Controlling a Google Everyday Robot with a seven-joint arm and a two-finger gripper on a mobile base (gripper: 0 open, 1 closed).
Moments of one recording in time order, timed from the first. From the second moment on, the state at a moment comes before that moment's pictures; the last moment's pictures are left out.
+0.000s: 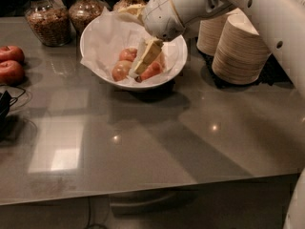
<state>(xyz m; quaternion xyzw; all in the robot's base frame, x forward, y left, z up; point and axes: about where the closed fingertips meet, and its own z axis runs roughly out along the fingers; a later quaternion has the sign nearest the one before) 0.599 0.052 0.966 -0.76 0.45 0.22 0.42</state>
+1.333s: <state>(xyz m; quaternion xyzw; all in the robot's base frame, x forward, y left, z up) 0.634 0.042 0.933 -0.75 0.48 0.22 0.41</state>
